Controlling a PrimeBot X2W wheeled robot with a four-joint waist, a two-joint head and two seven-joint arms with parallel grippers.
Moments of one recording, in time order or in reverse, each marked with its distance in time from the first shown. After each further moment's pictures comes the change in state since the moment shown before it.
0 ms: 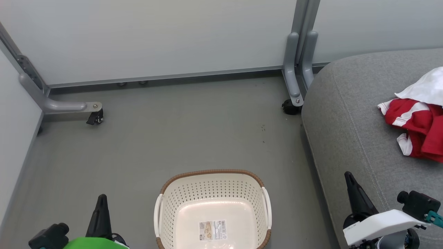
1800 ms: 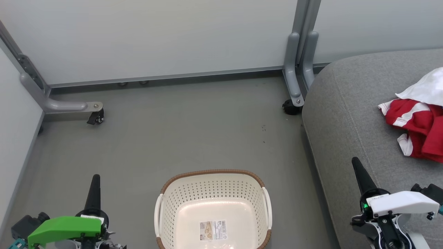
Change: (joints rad) left arm -0.118 -0.013 0.072 0.034 -0.634 -0.034 0.162; right arm -0.135 -0.010 -0.055 0.134 0.658 0.000 0.072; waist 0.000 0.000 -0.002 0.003
